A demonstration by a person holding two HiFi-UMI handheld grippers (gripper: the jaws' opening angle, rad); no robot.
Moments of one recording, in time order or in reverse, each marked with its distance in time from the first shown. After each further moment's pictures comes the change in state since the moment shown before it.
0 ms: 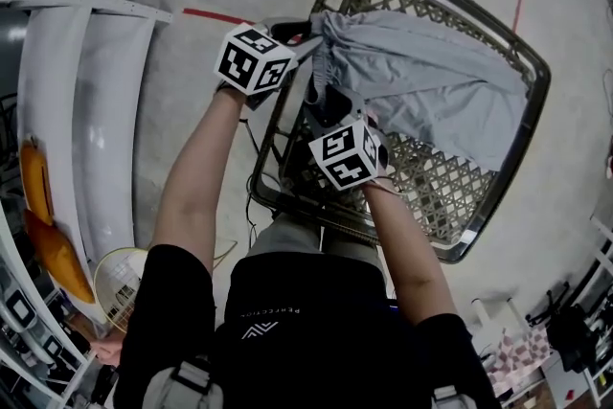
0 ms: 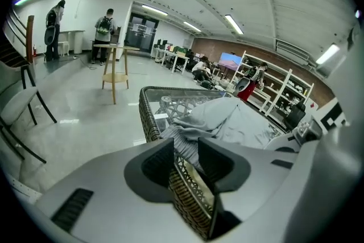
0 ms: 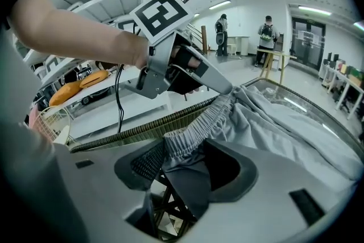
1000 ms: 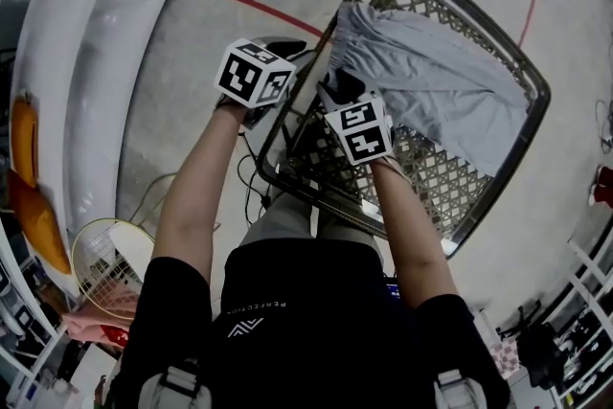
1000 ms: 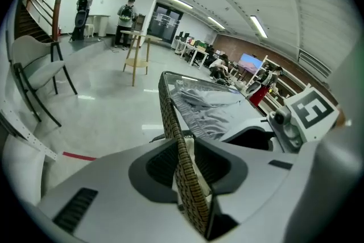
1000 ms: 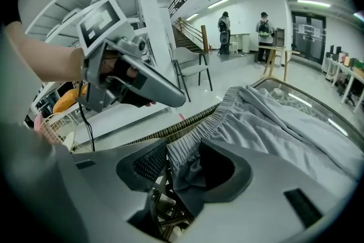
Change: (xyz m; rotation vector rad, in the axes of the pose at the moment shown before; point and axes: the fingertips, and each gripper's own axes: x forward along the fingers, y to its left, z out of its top) left arm -0.072 -0.017 -0.067 -0.204 0.076 0.104; right arm 0.007 0.011 0.018 0.037 0.000 0.045
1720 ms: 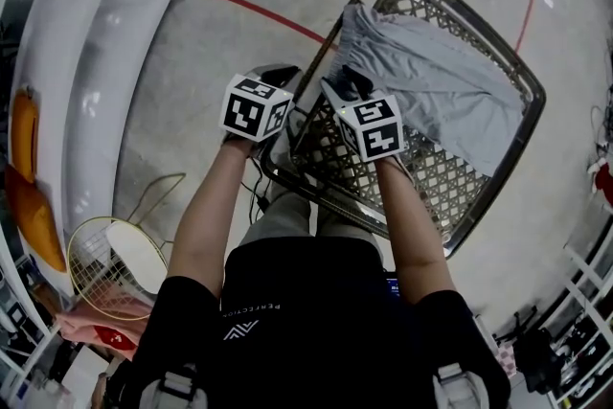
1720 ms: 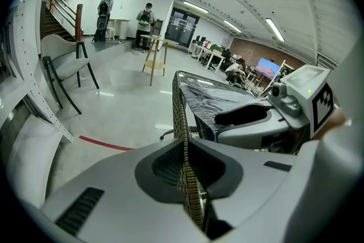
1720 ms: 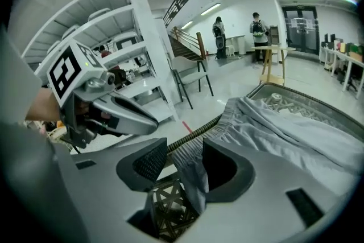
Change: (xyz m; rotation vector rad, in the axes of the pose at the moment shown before) left arm -0.037 -0.012 -0.041 -0.107 -0.039 0.152; right arm -0.021 0.005 0.029 0.069 -0.090 0.038
